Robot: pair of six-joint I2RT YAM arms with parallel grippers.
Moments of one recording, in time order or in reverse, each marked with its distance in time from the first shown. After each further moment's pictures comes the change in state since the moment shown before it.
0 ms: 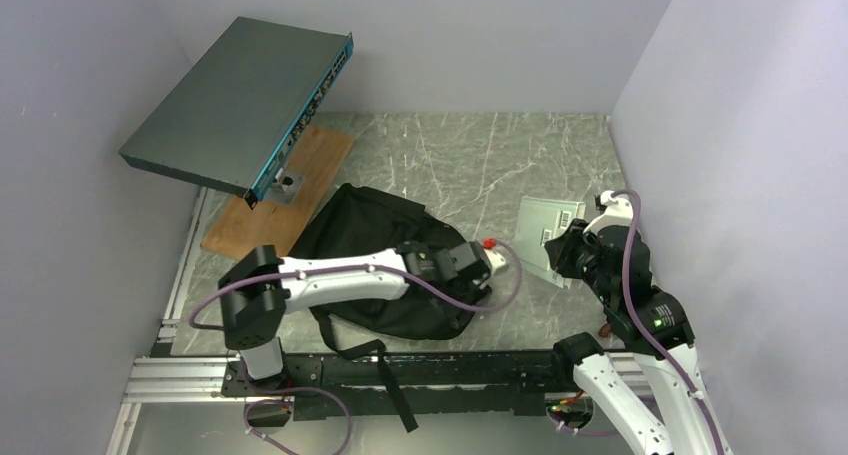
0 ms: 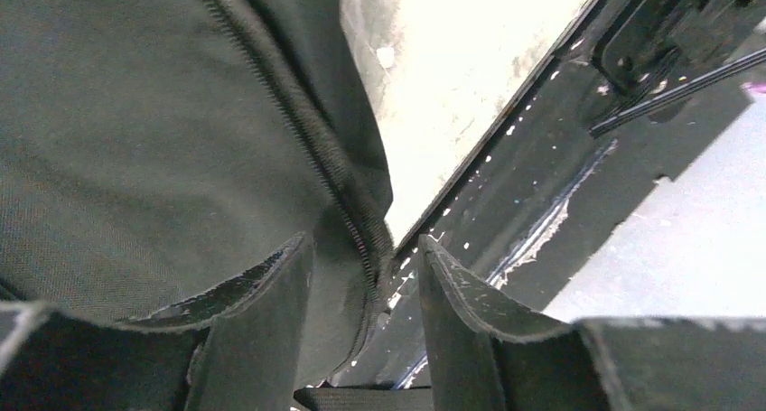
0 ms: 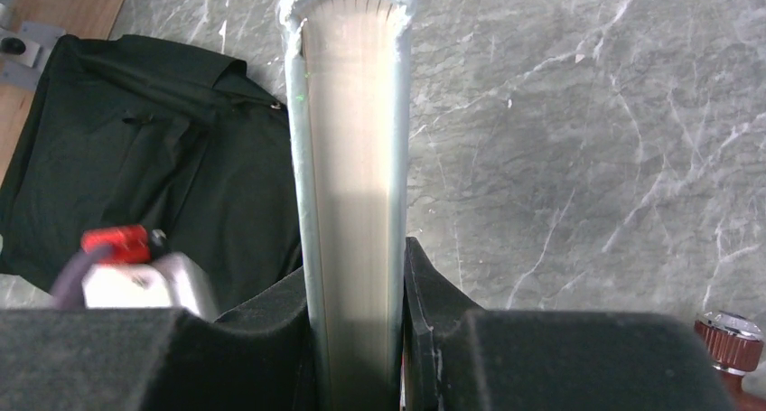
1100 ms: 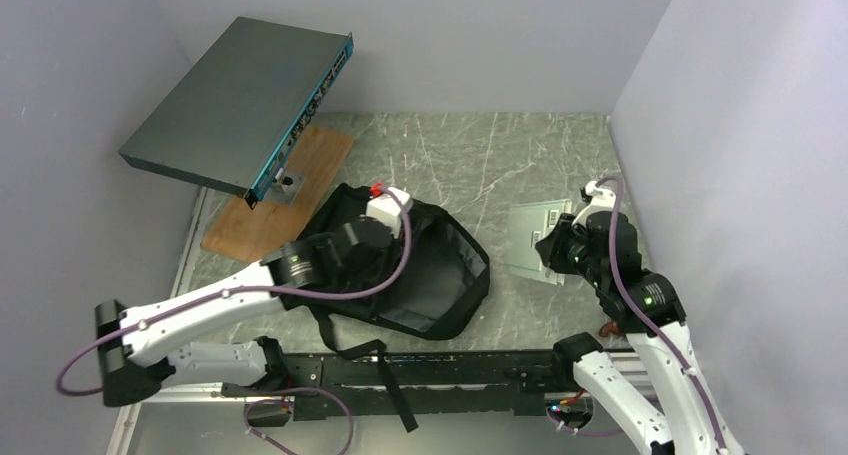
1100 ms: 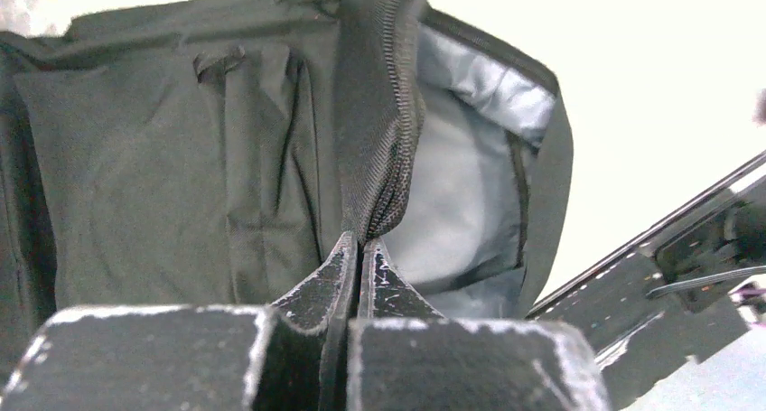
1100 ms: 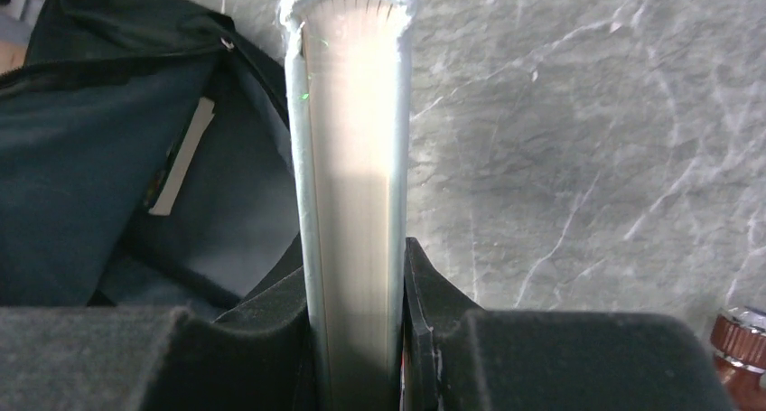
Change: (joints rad) left arm 0.092 -0.526 -0.221 0.023 -0.470 -0.076; right arm 0.000 0.075 0.014 -0.013 -0.060 -0.003
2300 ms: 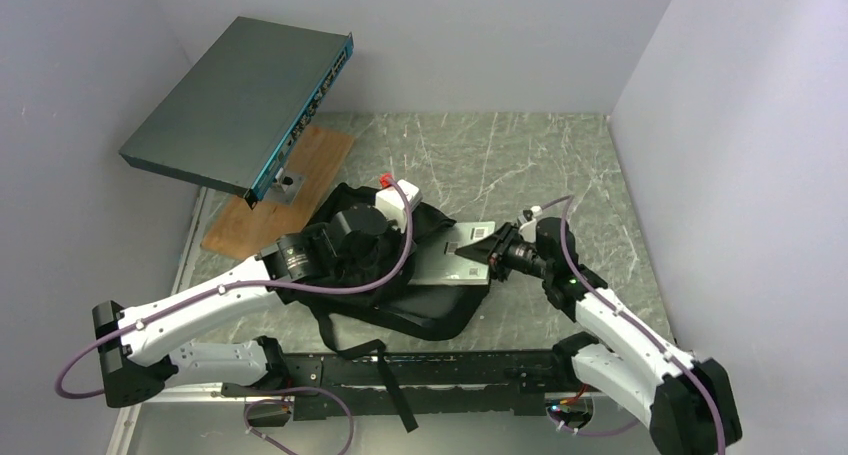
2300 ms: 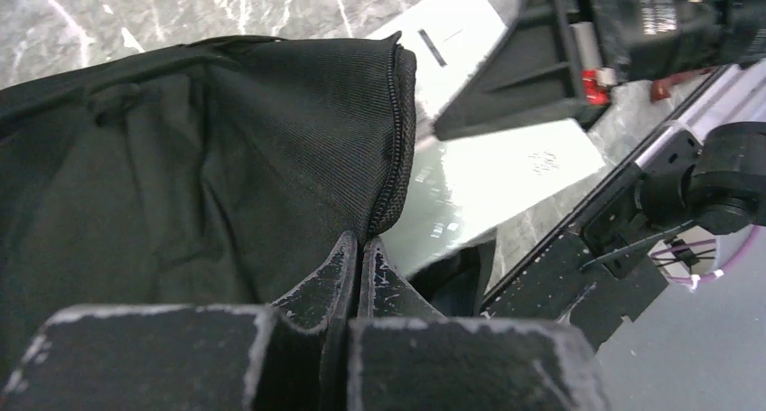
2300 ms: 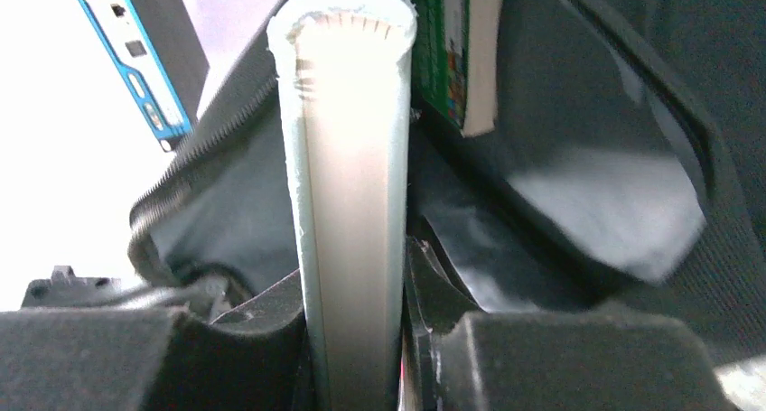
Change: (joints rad) left arm 0.039 -0.069 0.025 0.092 0.167 0.074; right arm 0.057 0.255 -0.509 0.885 -0.675 0.964
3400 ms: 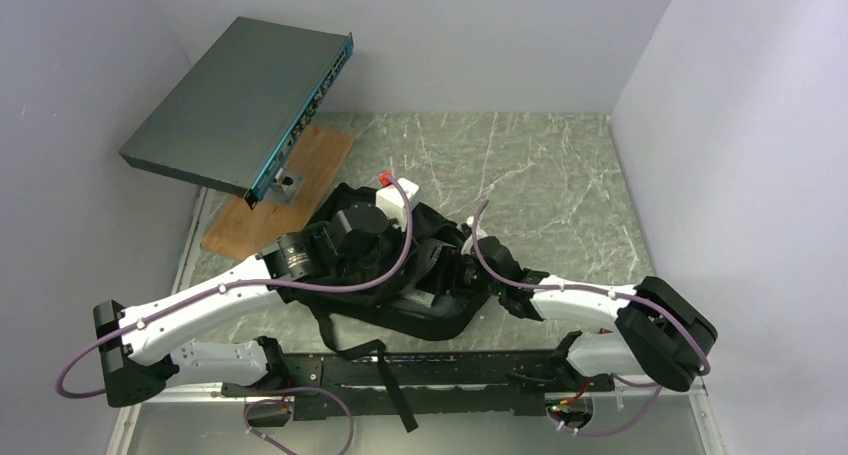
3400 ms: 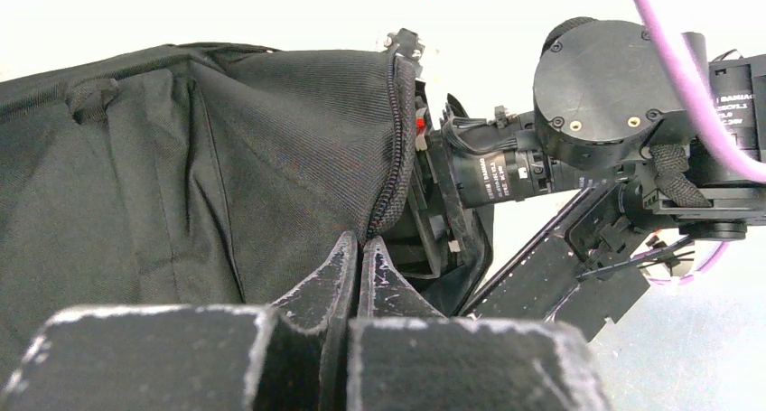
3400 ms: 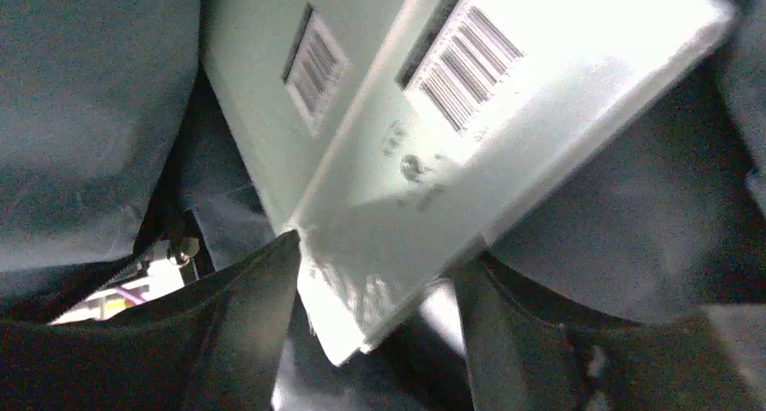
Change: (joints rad) left arm 0.002 0.011 0.011 0.006 0.026 -0.026; right arm 0.443 0.426 0.017 0.305 0.397 -0.450
